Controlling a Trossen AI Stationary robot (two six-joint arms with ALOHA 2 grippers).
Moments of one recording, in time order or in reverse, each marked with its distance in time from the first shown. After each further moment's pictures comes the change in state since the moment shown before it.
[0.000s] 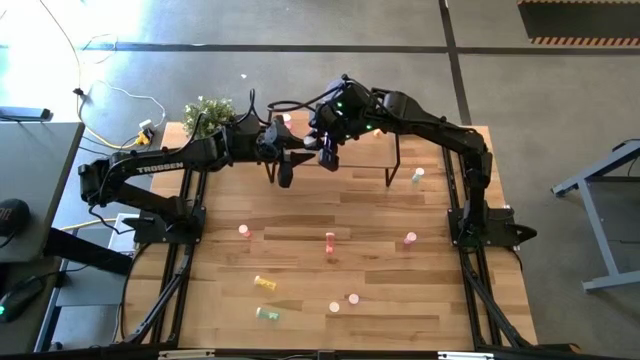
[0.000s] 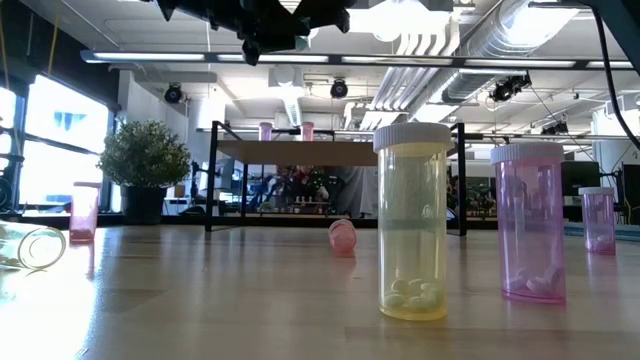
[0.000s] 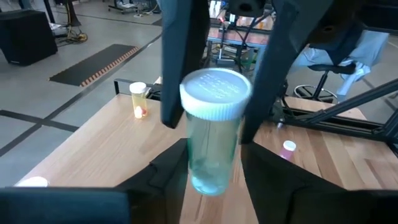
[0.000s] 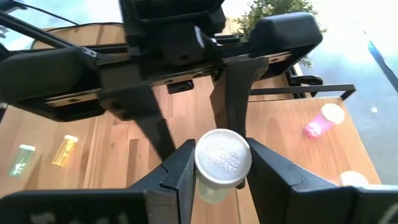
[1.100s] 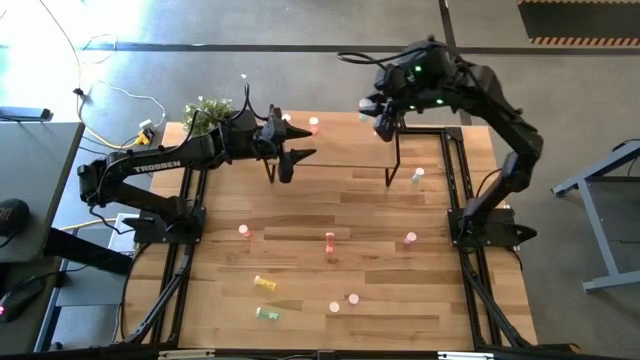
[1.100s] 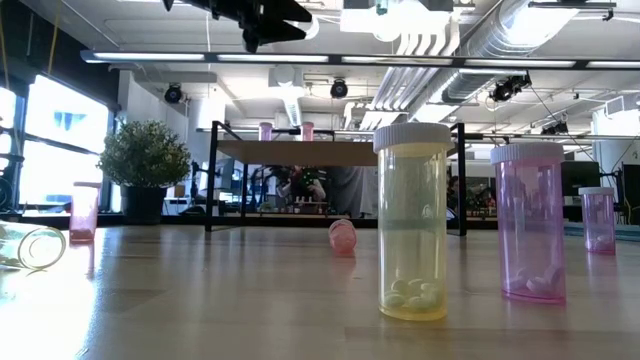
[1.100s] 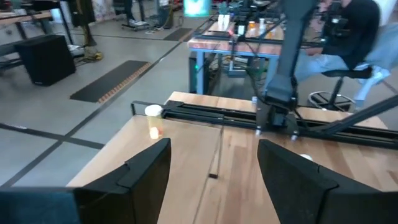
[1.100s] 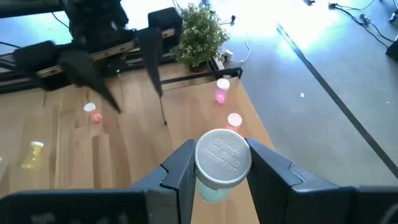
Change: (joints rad) left arm 0.004 -0.006 0.047 -0.003 -0.063 0.053; right arm -0.159 -0.313 -0.024 -0.223 0.091 0.000
